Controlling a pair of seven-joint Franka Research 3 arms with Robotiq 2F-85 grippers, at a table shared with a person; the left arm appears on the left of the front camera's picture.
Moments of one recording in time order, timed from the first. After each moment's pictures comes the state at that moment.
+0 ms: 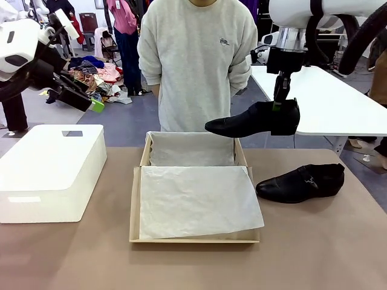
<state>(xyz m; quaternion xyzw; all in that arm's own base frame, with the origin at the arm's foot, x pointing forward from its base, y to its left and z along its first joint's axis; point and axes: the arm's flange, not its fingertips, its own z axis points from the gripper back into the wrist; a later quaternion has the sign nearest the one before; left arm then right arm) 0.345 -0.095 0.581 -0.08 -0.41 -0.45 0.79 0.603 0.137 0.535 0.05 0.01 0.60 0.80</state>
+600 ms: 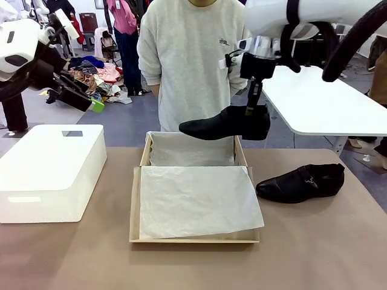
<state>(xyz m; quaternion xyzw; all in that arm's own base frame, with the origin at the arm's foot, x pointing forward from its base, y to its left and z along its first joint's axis) 0.345 -0.095 0.581 -0.08 -0.41 -0.45 0.79 0.600 0.222 0.514 0.06 -0.01 0.59 0.80</state>
